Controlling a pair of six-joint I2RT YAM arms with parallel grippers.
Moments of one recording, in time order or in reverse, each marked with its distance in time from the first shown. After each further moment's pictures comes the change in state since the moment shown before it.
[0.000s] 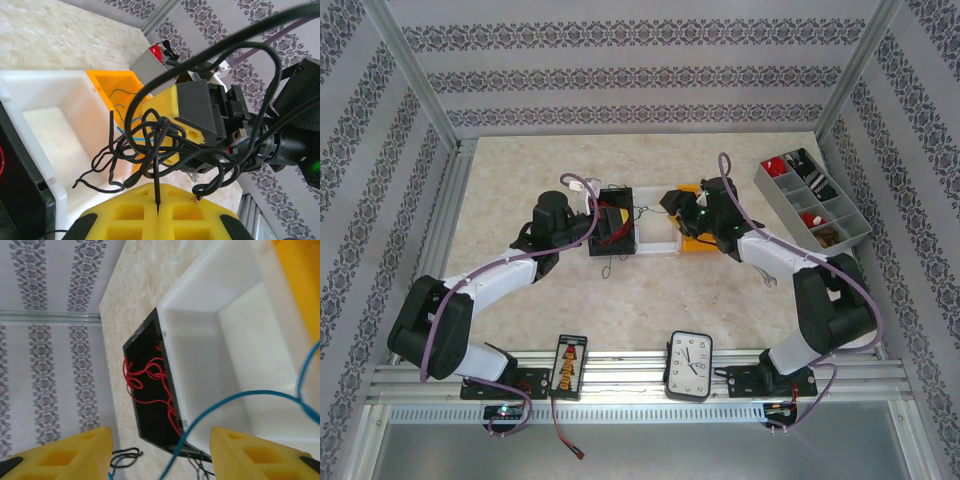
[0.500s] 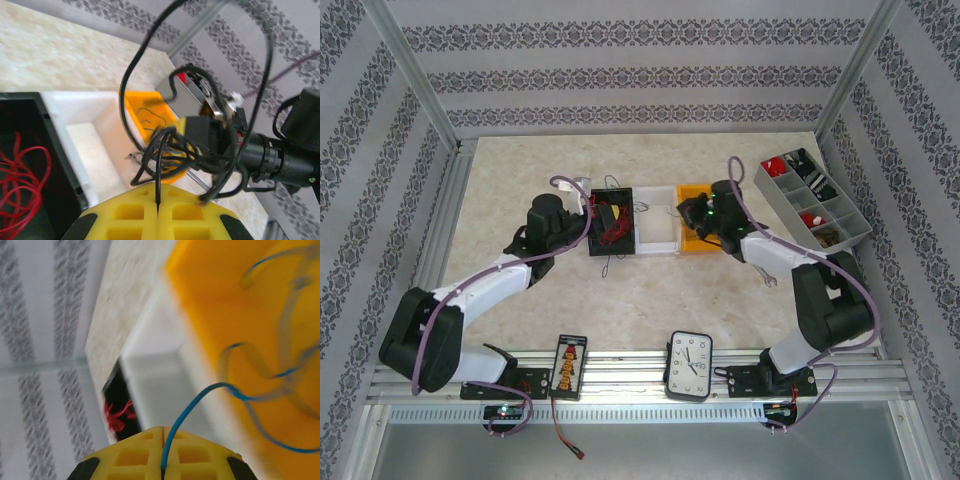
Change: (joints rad) left arm 0.002 -0.097 -0.032 -0.058 -0.174 0.023; right arm -0.097 -0.018 -0.057 -0.038 0.121 0.048
